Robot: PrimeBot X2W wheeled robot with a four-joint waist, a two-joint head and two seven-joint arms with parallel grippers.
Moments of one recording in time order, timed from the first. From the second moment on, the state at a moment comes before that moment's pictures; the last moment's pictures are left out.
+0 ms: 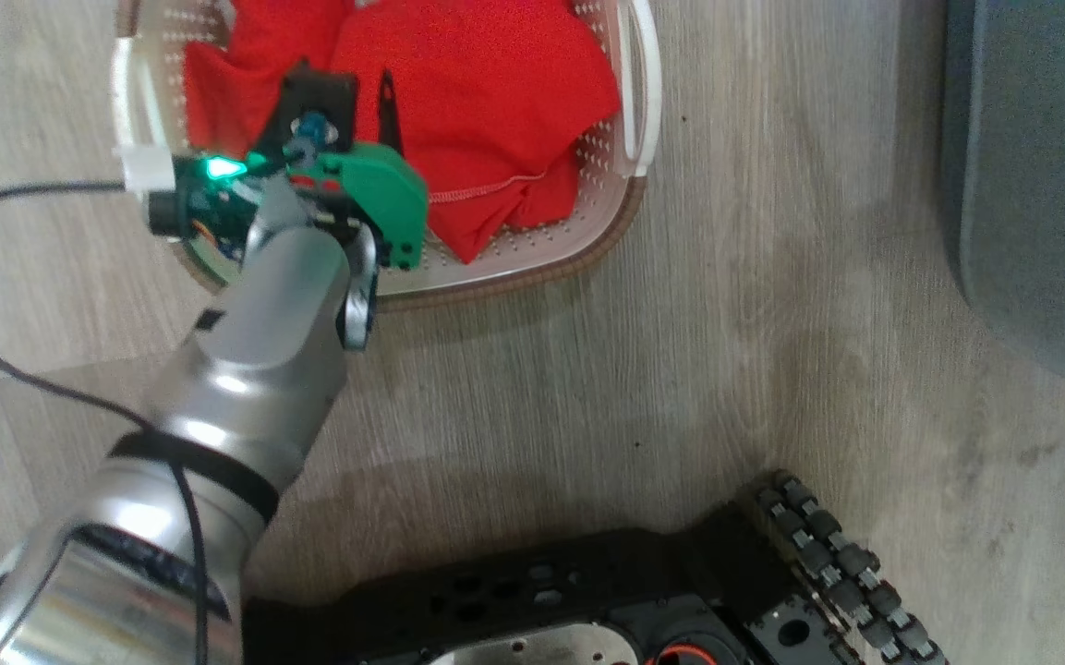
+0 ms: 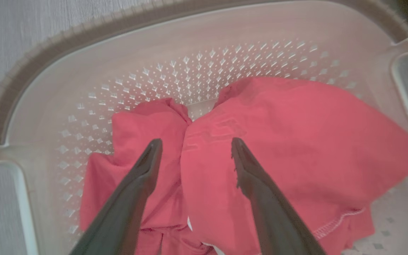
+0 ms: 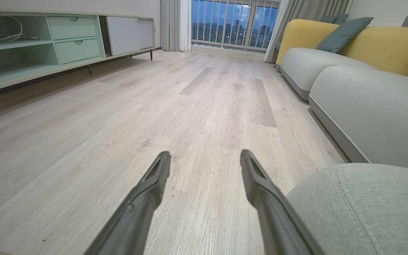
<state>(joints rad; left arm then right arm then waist) -0.99 0.03 -0.71 0.98 -0.52 0.32 -0.25 -0.92 -0.37 0.12 0.16 0.36 0.13 -0.26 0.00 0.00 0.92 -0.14</state>
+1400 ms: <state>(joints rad) -1.07 0.03 -0.81 1.21 -0.62 0.30 -0.25 -0.90 -0.34 0.16 0.16 0.36 0.13 -0.26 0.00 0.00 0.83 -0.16</state>
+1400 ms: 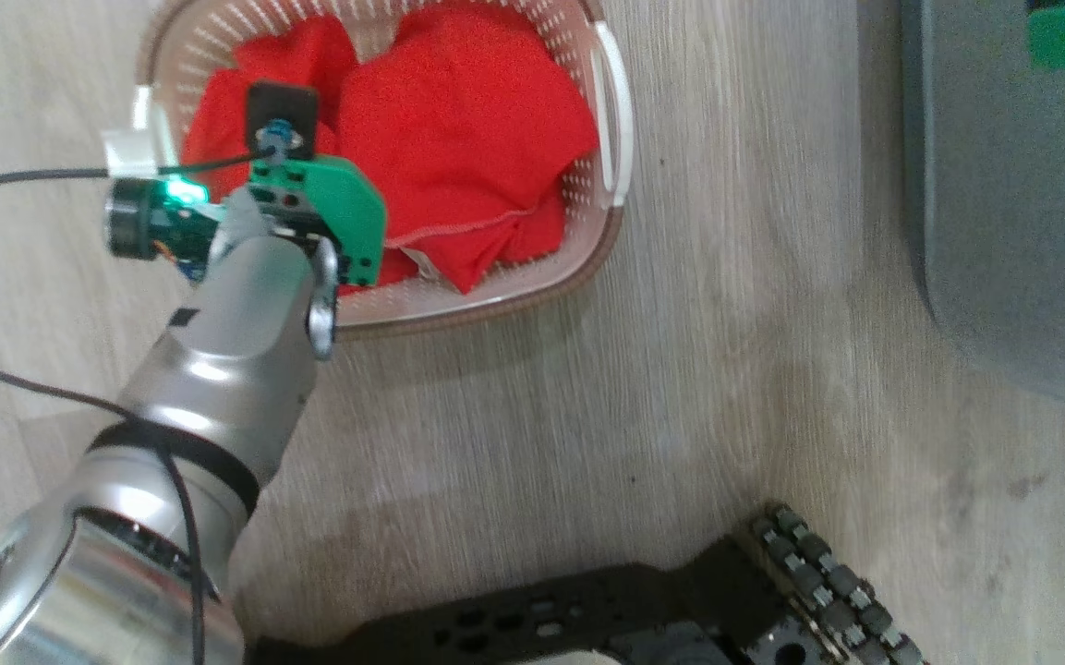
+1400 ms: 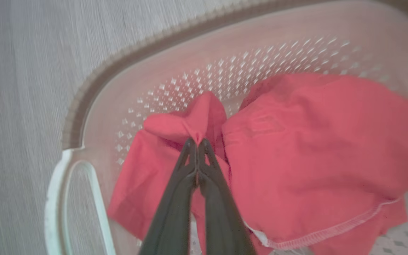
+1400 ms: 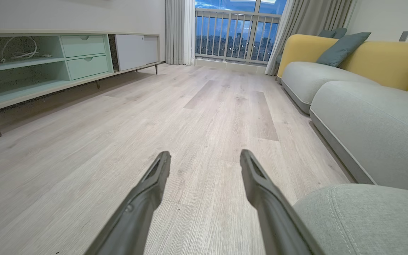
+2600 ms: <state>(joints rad) -0.73 0.03 -0.57 0.53 -0.34 0.23 -0.25 -0.53 -0.25 0.18 0.38 0.32 0.13 -0.26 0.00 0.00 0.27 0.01</state>
